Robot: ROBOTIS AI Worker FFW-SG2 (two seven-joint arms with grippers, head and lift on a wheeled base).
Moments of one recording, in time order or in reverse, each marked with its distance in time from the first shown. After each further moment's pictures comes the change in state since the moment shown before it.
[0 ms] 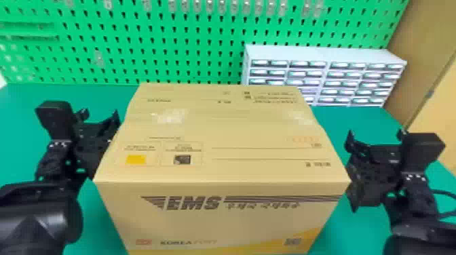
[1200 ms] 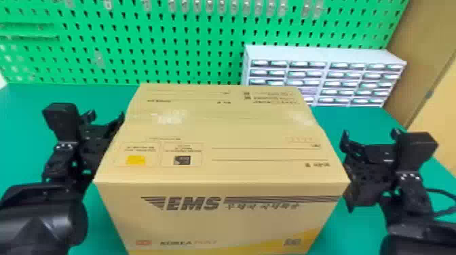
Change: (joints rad) left arm 0.007 0.000 -0.030 0.000 0.023 -0.002 -0.002; right arm -0.001 -0.013 0.028 0.011 -0.007 -0.006 0.000
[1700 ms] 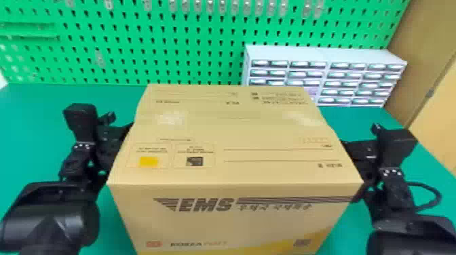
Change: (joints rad) left arm -0.002 0.000 -0.077 0.002 0.027 0.021 -0.027; right arm -0.018 -0.020 0.083 0.037 -0.024 -0.031 0.000
